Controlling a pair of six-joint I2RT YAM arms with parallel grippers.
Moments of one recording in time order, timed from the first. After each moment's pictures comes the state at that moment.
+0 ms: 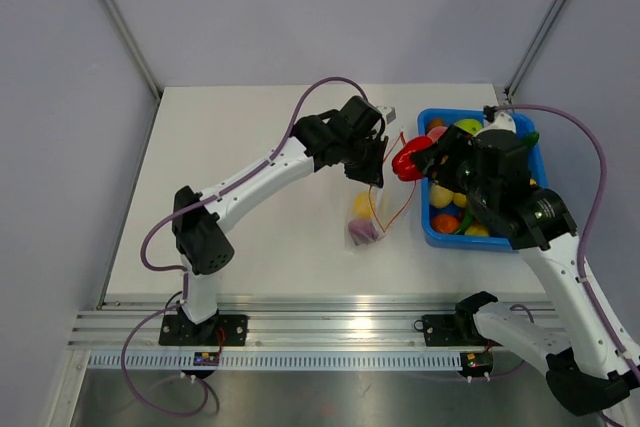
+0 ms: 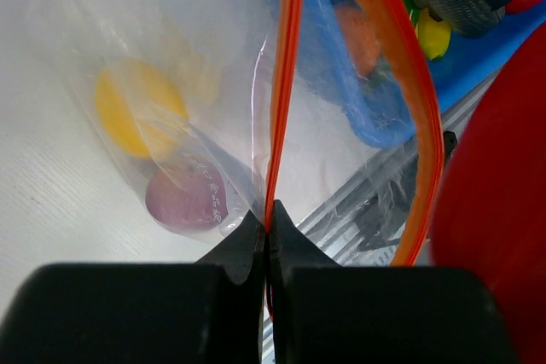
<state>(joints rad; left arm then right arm) -0.88 1.92 1.96 -0.90 0.20 -0.51 0.39 0.92 1.25 -0.78 0.12 0.72</state>
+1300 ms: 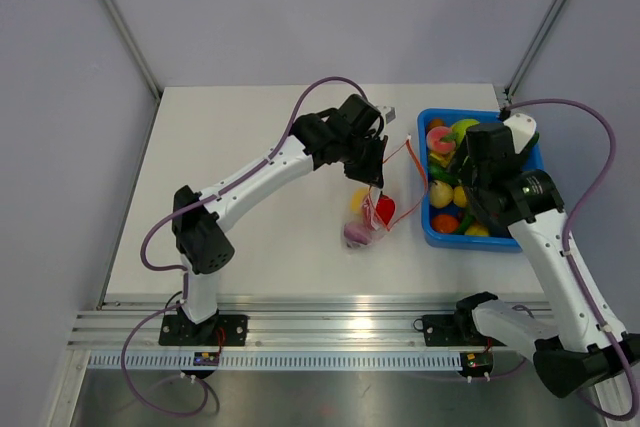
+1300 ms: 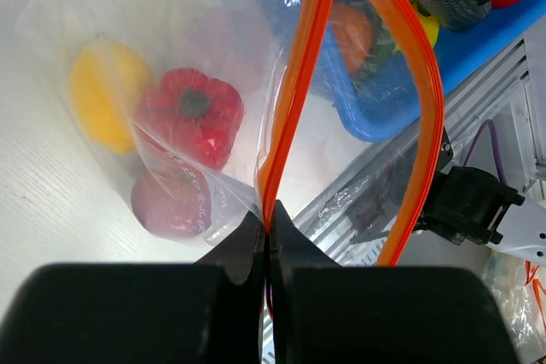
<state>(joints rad) -0.87 1.93 1.99 -0.92 0.23 -0.51 0.39 1.04 1.29 -0.97 0.54 0.62</state>
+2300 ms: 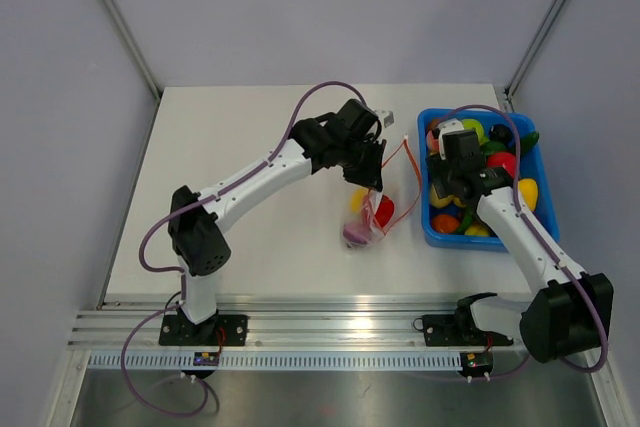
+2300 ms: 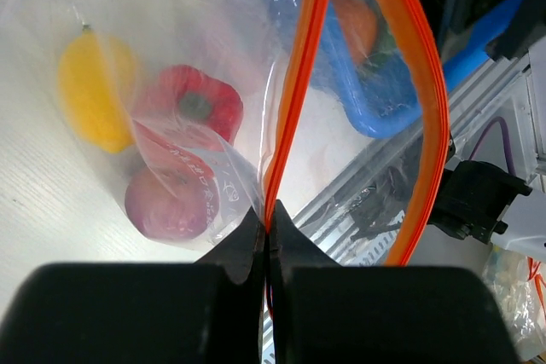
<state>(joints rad) -0.87 1.91 1.91 -0.86 0.25 -0.51 0.24 1.21 1.01 -0.64 0.36 -0.17</state>
